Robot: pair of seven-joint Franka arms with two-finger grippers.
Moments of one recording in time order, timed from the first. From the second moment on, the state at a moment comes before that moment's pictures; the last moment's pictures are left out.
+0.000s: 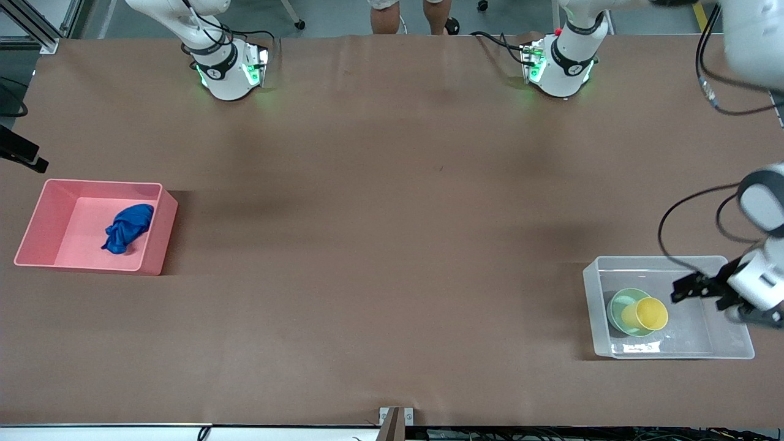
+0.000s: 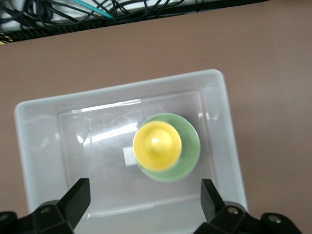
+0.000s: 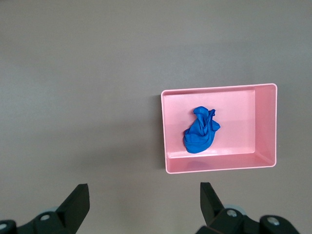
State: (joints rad) left arm 0.01 0.41 0.14 -1.56 -0.16 2.15 0.41; right arm -0.04 0.04 -0.10 -1.45 0.00 1.50 -0.03
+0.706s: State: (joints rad) left arm 0.00 -0.11 0.10 -1.84 -0.13 1.90 0.24; right arm -0.04 0.04 -0.10 -1.45 -0.02 1.54 -0.03
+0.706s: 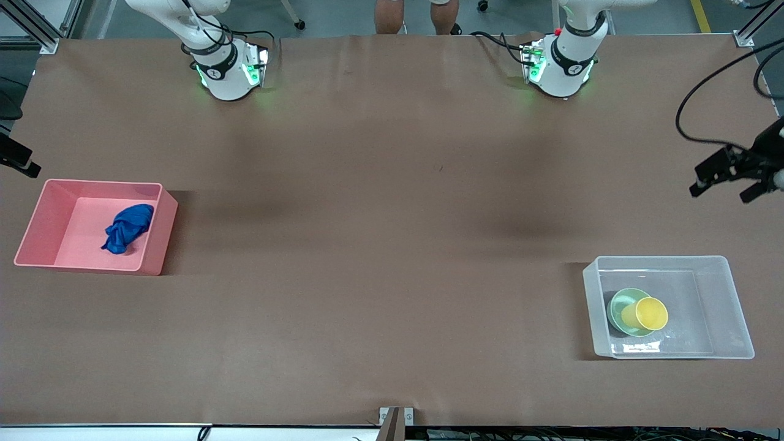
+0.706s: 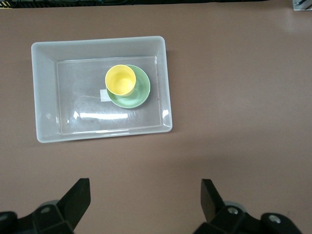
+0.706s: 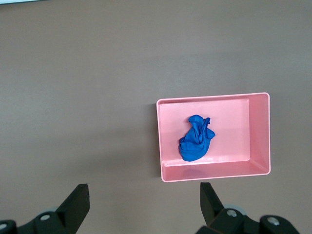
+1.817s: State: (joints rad) left arm -0.01 -0.01 0.02 -1.50 0.00 1.56 0.08; right arm -0.05 0.04 -0.10 -1.45 -0.02 1.53 -0.03
